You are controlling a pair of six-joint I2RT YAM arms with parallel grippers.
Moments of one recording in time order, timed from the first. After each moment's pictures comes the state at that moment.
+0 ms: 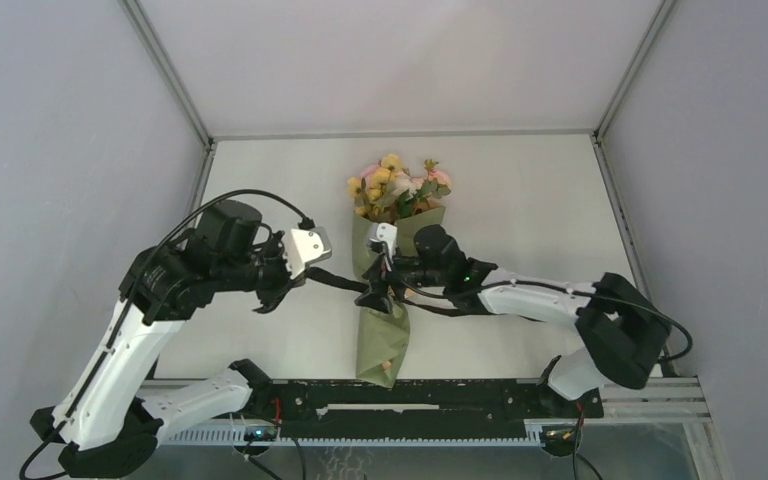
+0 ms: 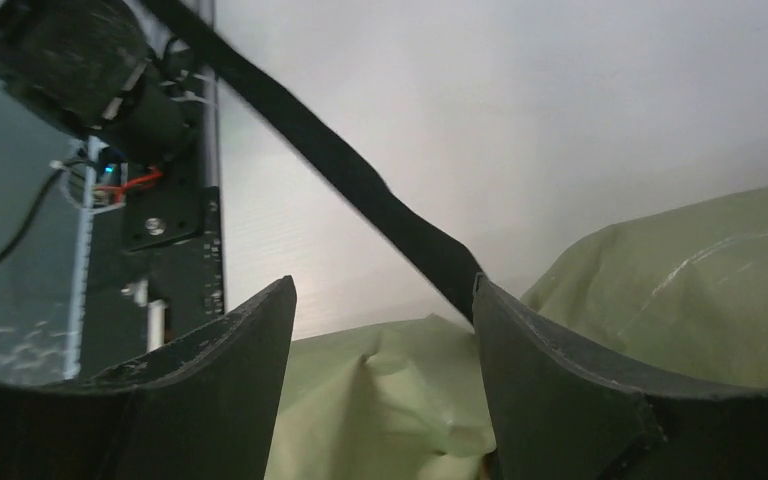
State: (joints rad) left arm -0.66 0.96 1.46 -1.31 0.23 0.47; right arm 0.89 1.43 0.79 0.28 -0.53 0.04
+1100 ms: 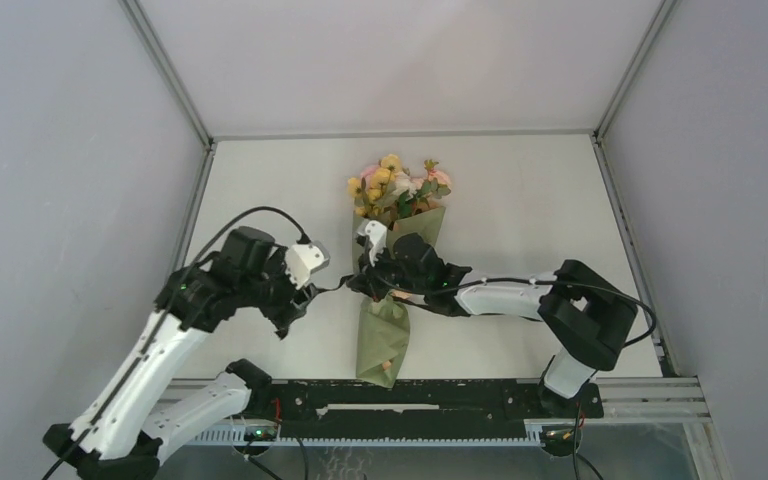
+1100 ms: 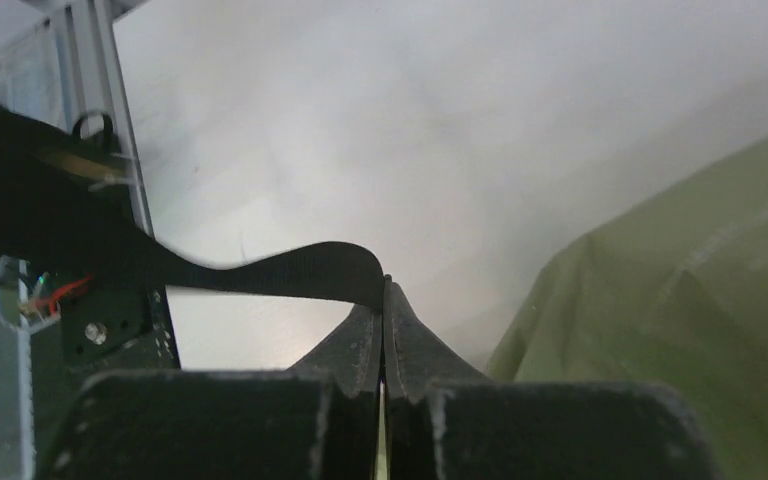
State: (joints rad) left arm -0.58 0.86 1.18 -1.23 0.21 0.36; right arm 0.96 1.67 0.86 0.45 -0.31 0.16
